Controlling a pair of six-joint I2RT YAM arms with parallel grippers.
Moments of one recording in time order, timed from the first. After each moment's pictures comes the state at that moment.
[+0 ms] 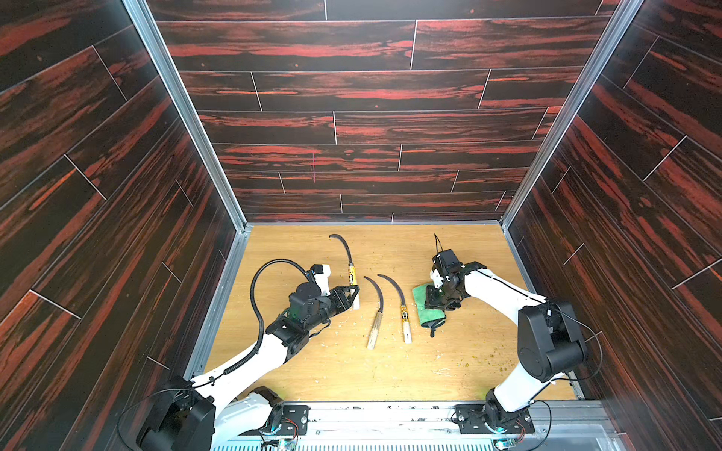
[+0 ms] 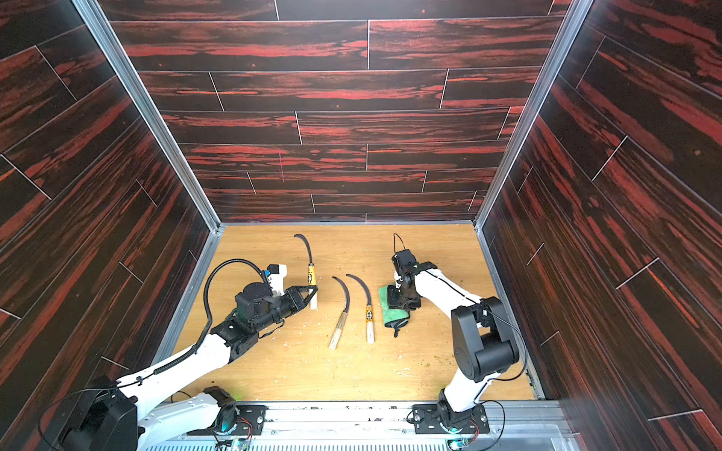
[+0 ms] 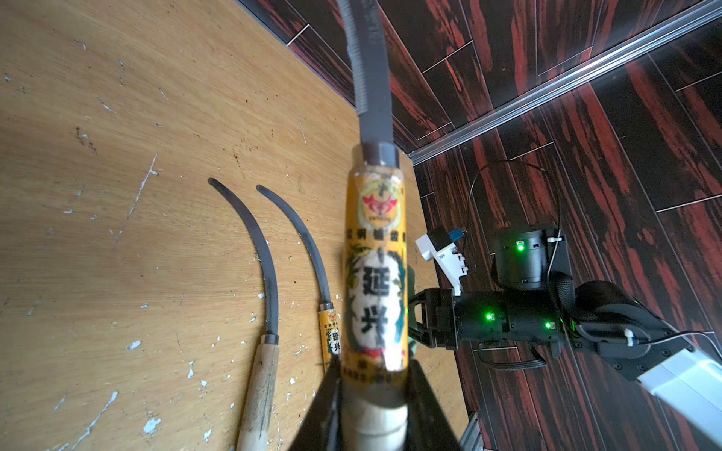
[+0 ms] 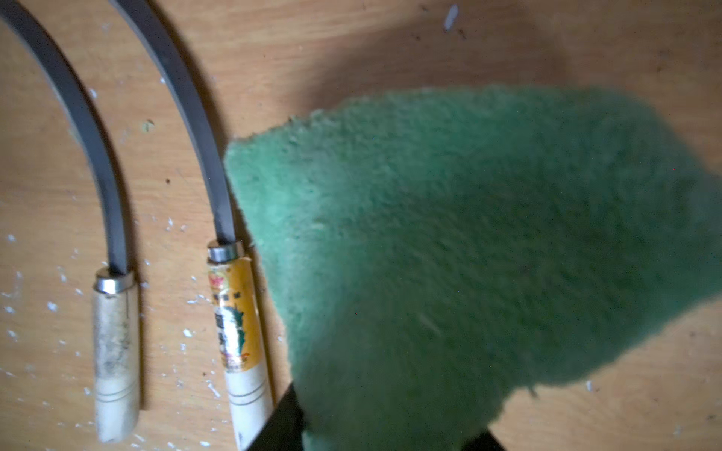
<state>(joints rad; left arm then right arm) -0.53 1.12 0.55 0.28 0.25 -0.96 0.37 1.68 1.13 -0.79 -0.12 0.34</state>
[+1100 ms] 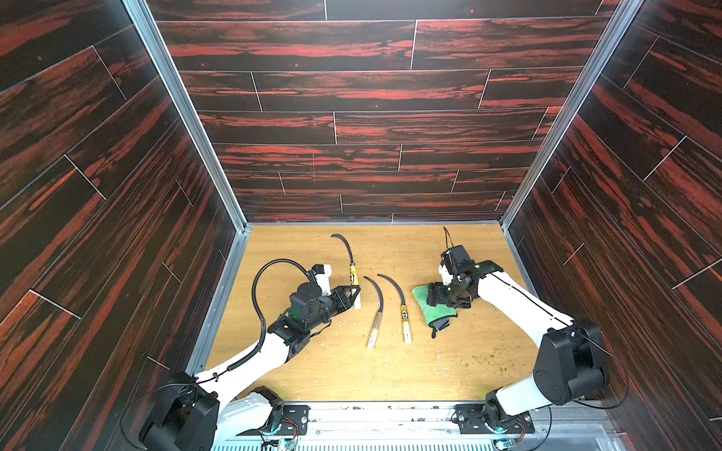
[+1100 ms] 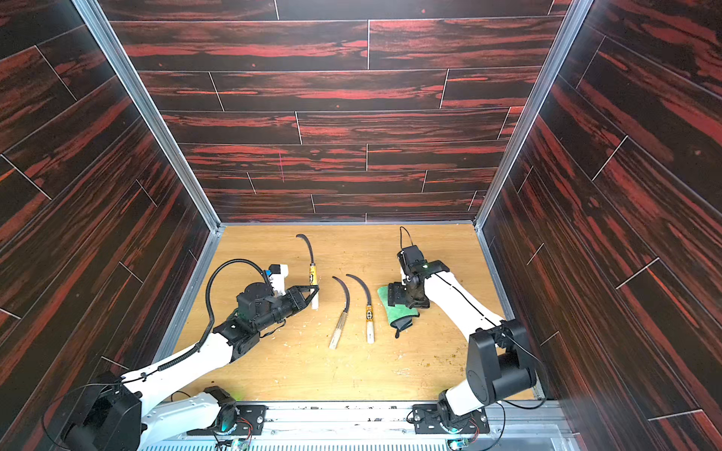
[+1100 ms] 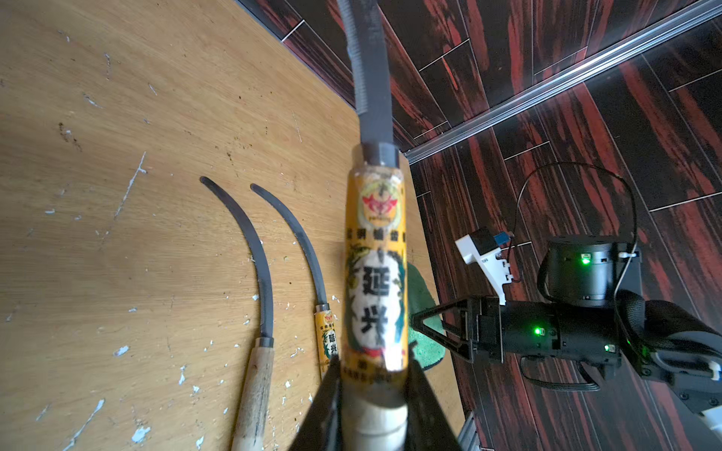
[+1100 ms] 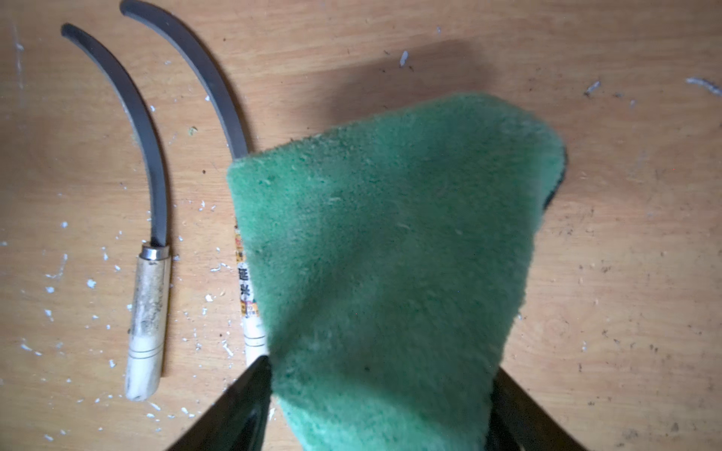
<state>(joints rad) -0.53 1.14 0.54 0.33 0.26 -0.97 0.37 1.52 1.15 -0.91 -0.05 0.35</state>
